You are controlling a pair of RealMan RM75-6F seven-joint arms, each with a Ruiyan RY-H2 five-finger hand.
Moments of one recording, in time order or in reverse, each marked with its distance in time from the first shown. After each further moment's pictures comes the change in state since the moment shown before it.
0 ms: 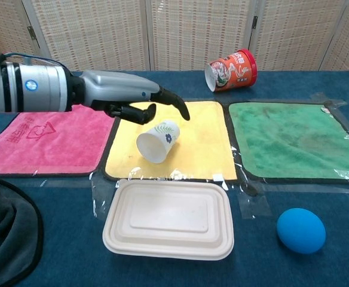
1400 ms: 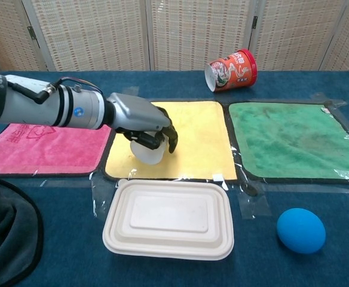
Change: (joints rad) left arm -0.139 -0.136 0.064 0.169 -0.276 -0.170 0.383; right arm -0.066 -0.023 0.040 0.054 -0.011 -0.007 0.067
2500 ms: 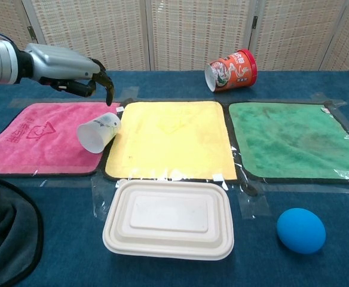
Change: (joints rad) left arm 0.142 0.288 0.033 -0.152 0.005 0.185 -0.077; right arm -0.033 -0.001 0.021 0.001 -0.016 0.033 0.030
